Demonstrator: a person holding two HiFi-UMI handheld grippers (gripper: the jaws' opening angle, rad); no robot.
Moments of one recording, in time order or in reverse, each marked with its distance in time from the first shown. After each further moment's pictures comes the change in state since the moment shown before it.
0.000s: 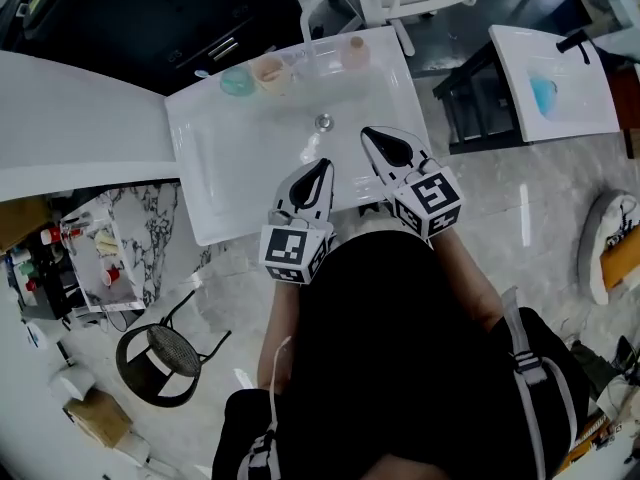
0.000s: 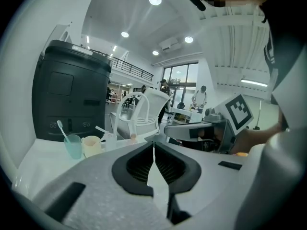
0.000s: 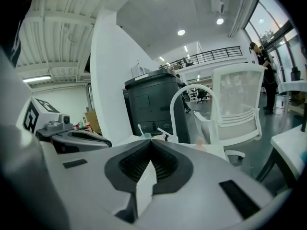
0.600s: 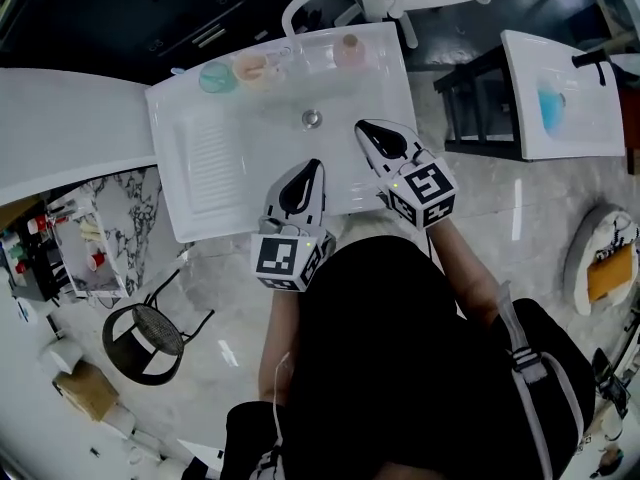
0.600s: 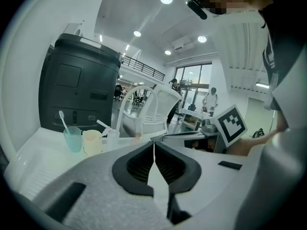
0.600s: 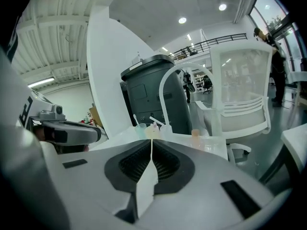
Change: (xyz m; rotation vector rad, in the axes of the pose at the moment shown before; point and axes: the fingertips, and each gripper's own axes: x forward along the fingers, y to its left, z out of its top) left arm 0.047 0.008 -0.002 -0.094 -0.001 0.119; right arm 0.036 -0.062 -0.030 0.018 0.106 0.088
